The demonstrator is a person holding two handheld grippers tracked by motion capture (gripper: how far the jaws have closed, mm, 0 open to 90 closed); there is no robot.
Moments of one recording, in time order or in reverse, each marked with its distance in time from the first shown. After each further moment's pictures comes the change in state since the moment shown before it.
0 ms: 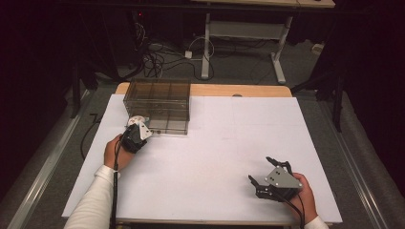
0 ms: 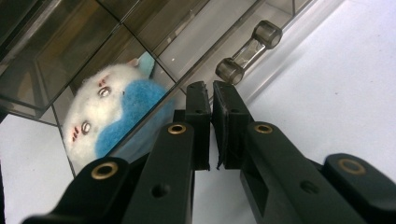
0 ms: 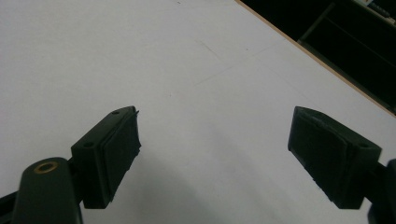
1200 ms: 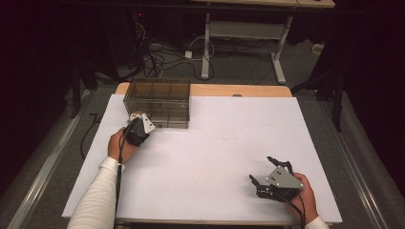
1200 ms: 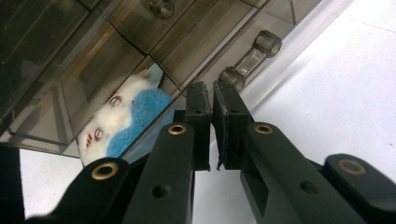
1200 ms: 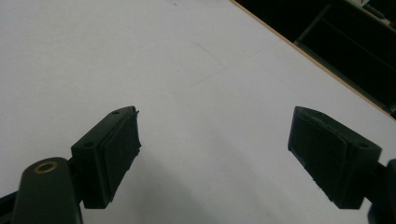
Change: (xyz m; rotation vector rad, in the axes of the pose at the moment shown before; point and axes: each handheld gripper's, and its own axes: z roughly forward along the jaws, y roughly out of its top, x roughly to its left) left arm 0.009 0.017 0.012 -0.019 0.051 0.005; right arm -0.001 -0.001 -0.001 -0.007 -0.009 0.000
